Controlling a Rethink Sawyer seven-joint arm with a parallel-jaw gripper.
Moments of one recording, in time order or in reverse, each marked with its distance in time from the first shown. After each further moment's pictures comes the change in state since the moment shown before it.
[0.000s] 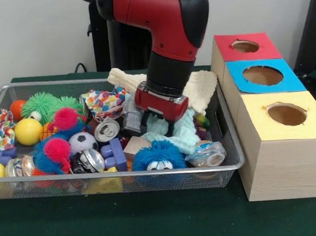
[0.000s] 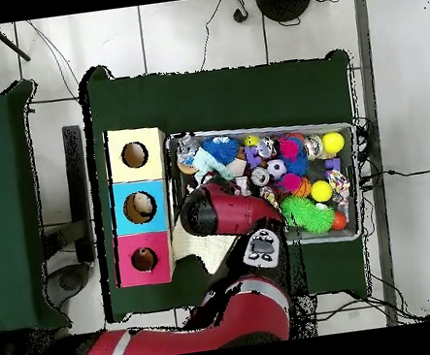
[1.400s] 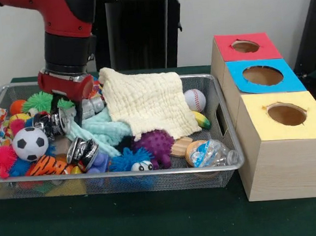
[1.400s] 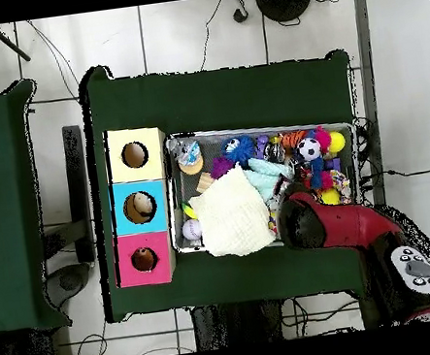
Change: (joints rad) arm -0.538 -0.204 0.275 0.083 -0.544 -0.001 0.000
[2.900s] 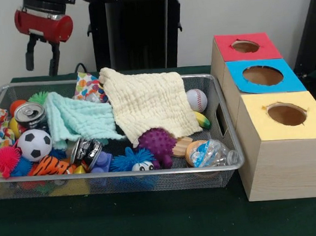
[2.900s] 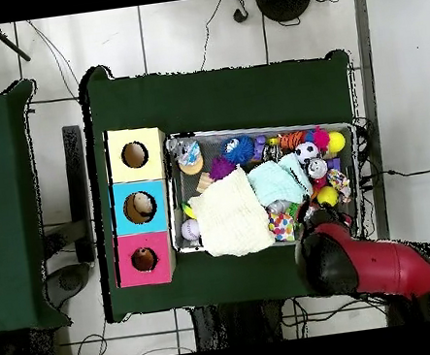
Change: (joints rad) arm -0.079 -0.303 0.014 0.209 -0.086 0.060 0.000
